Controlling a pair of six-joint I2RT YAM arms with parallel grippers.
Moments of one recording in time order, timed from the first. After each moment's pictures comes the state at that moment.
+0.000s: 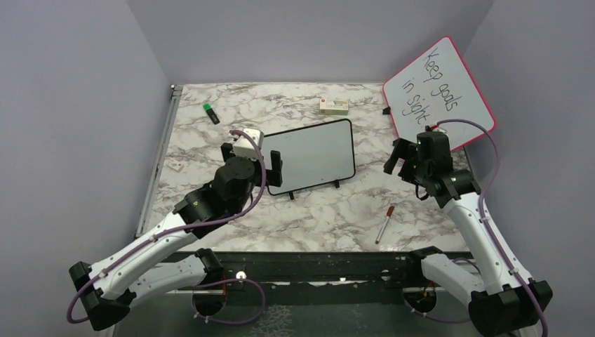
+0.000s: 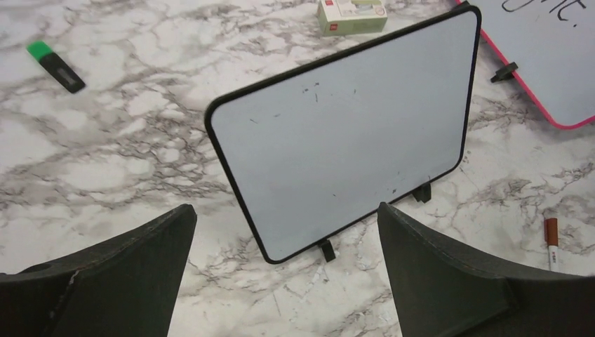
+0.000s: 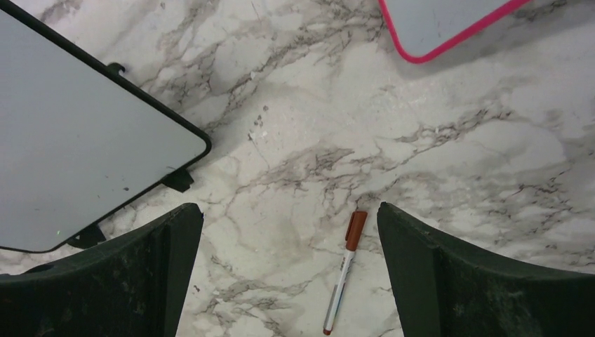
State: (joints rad) left arm -0.90 0.88 0.89 -0.37 -0.56 -0.32; right arm 0.22 0.95 0.95 -0.73 0.20 0.49
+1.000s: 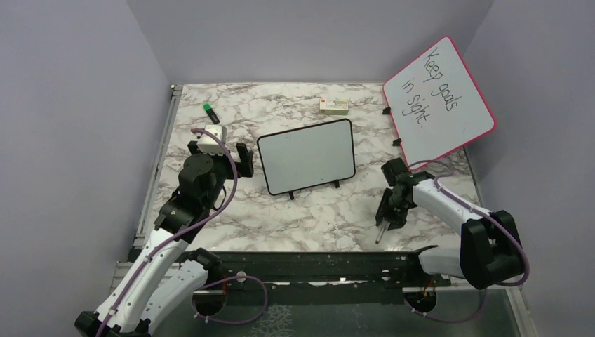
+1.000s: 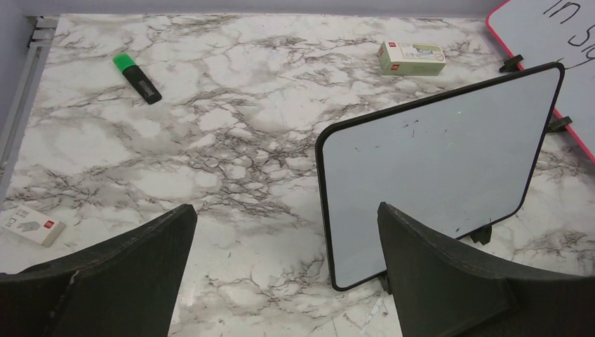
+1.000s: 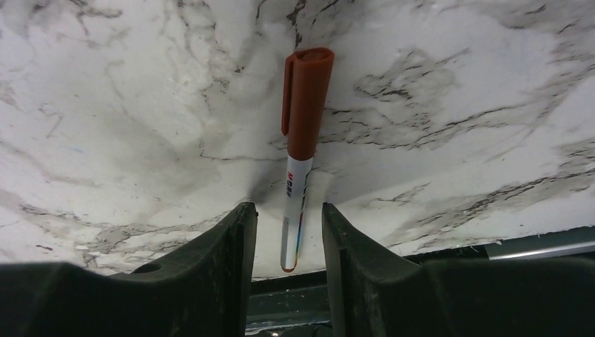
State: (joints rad) left arm -0.48 0.68 0.77 -0.29 -0.29 -0.19; right arm 0.28 1.27 0.65 -0.83 0.02 0.72
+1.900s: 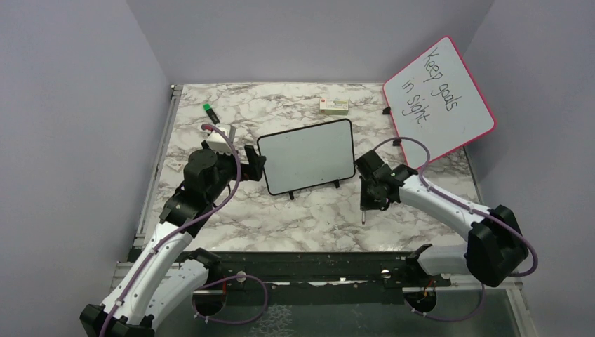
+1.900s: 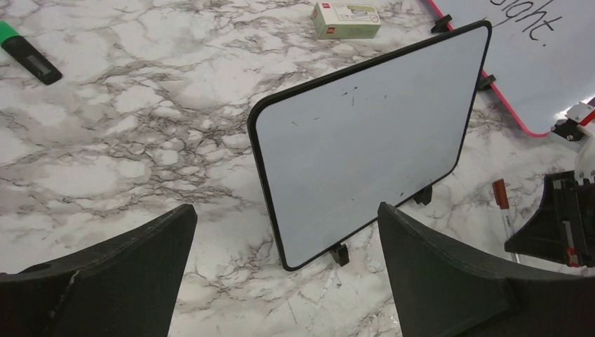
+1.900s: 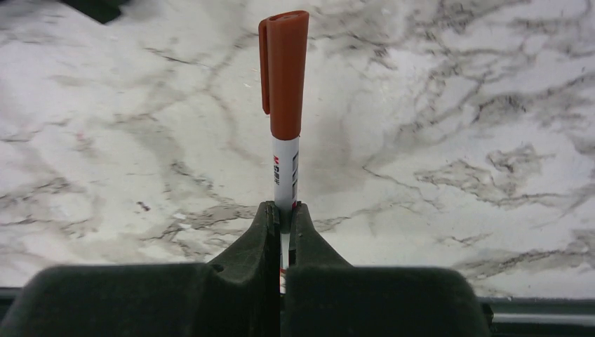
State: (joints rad) left arm -0.44 0.73 0.75 -0.27 -0.05 -0.26; right arm 0.60 1.33 0.81 -0.78 0.17 0.69
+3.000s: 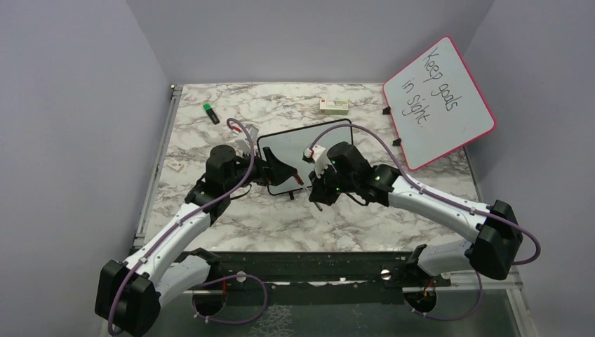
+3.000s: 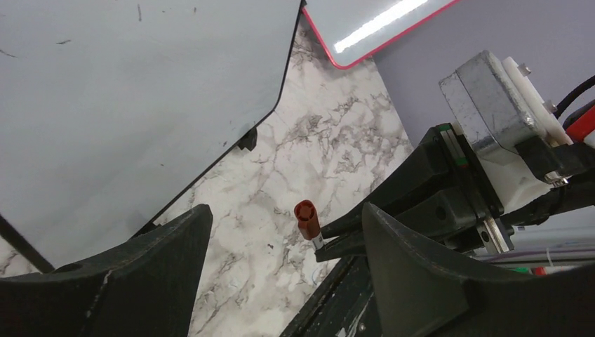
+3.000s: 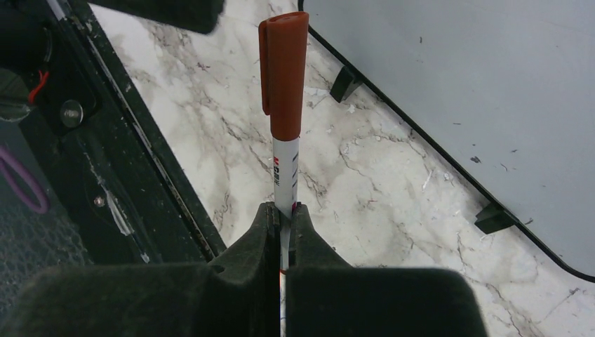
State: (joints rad) left arm -0.44 0.96 0.63 0.09 0.46 -0.66; right arm 0.87 1.34 1.02 -0.41 -0.23 0.05
